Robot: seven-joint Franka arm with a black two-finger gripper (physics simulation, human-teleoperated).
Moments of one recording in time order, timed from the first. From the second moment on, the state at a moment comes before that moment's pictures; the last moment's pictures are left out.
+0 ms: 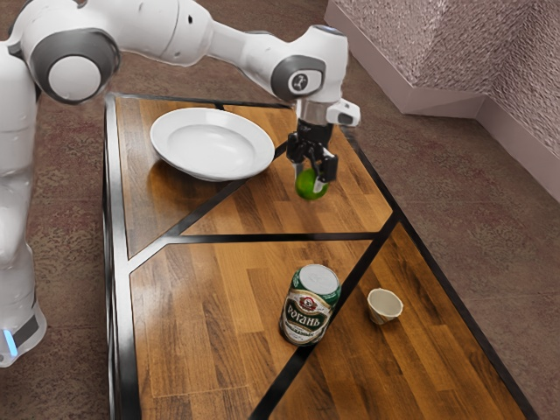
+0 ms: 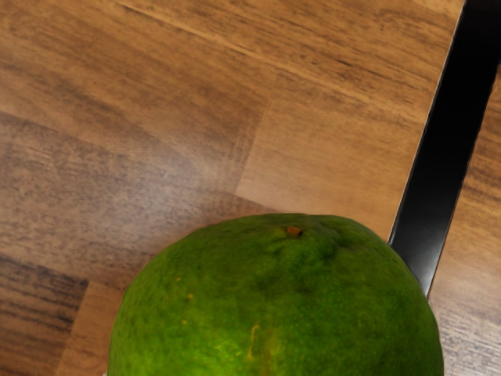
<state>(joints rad) -0.04 0.13 0.22 -1.78 -0.18 1.96 -0.10</state>
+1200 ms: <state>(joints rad) -0.18 -0.10 0.57 -1.75 -0.05 1.59 -0.10</state>
